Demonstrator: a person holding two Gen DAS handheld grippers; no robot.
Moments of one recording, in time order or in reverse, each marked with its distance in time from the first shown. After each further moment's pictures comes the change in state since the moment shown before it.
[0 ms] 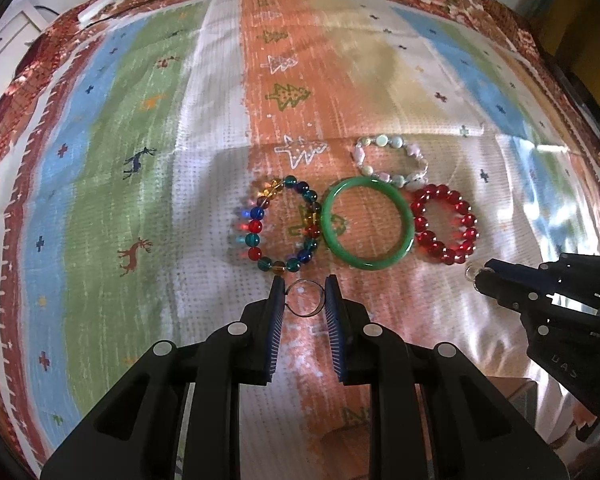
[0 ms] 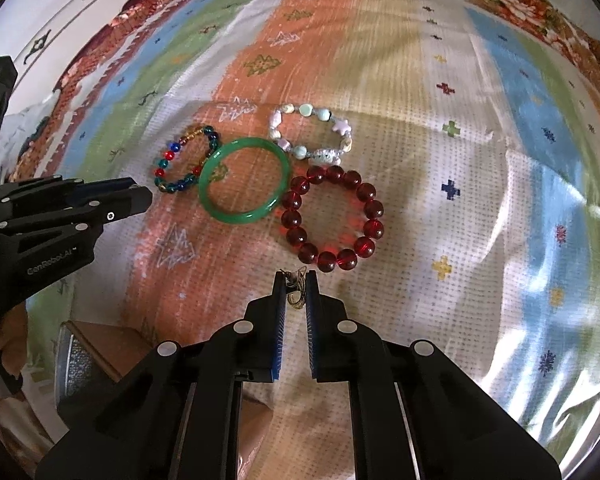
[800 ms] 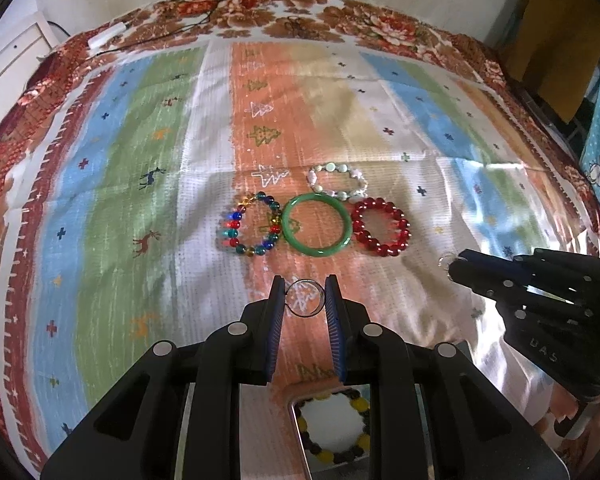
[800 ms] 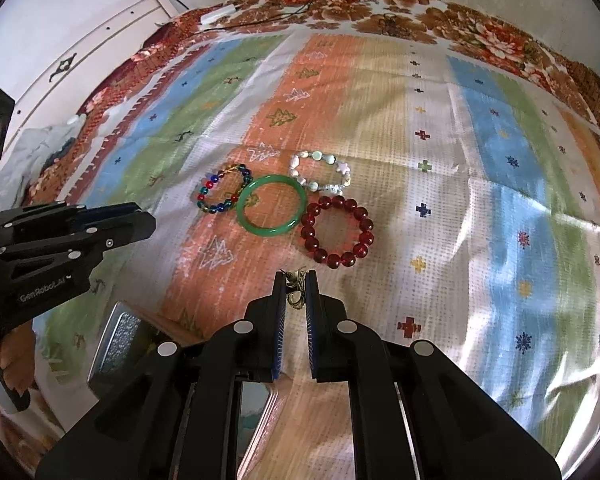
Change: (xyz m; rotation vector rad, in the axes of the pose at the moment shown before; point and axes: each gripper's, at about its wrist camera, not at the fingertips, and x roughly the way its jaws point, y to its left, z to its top) left arm -0.067 -0.021 -0.037 0.001 -0.159 -0.062; right arm -0.061 0.015 -0.035 -0.025 -0.177 -0.016
